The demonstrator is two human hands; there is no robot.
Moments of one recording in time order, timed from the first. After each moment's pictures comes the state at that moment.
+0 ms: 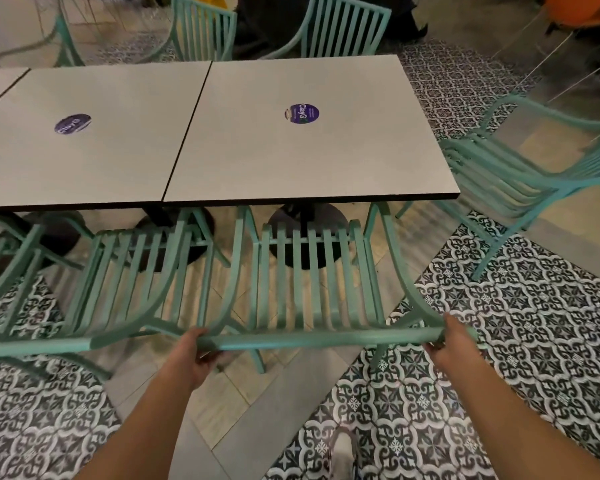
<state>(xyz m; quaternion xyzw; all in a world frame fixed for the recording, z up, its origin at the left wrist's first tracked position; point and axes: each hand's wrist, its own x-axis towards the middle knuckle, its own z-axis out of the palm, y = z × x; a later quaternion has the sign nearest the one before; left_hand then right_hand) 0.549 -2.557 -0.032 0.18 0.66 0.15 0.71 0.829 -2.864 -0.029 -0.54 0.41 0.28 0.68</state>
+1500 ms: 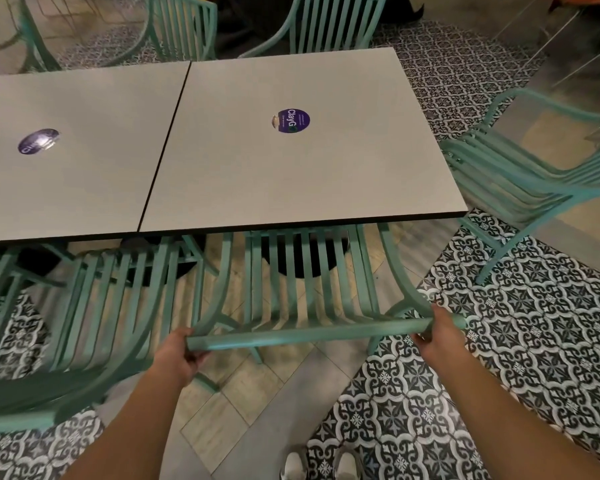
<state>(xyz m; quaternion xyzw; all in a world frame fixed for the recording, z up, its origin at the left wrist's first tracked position) 0.635 -2.484 -0.027 0.20 0.70 0.15 0.67 0.900 -2.791 -0.025 -0.55 0.39 0.27 0.69</state>
